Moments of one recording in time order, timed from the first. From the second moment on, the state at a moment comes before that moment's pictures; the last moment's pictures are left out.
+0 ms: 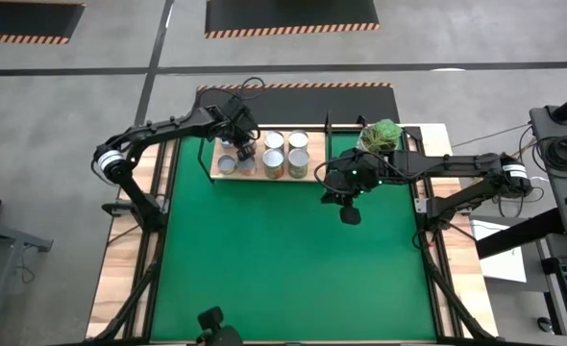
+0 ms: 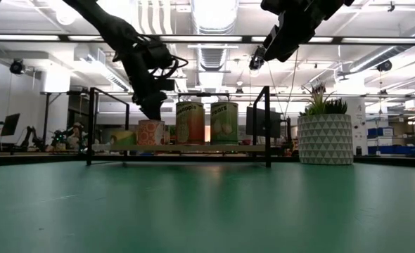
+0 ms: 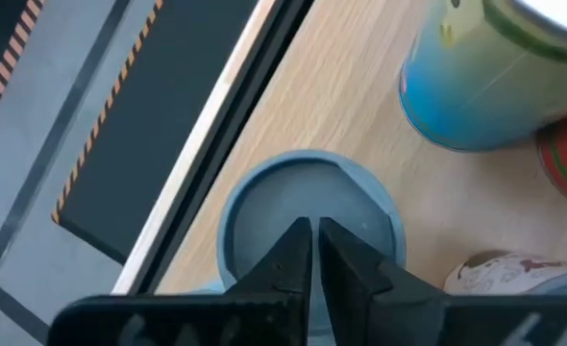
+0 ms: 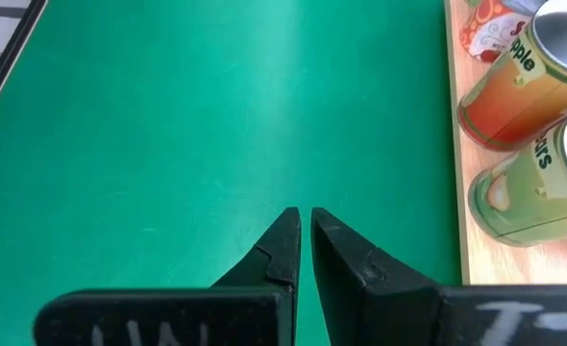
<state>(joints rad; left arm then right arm) 0.71 1.67 1.20 -0.54 -0.09 0.31 -0.12 1.30 1.10 -0.58 -0.23 -0.16</state>
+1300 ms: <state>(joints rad) 0.65 1.65 1.23 -0.66 -0.07 0.14 -0.12 1.30 1.09 -0.56 -0.23 -0.20</state>
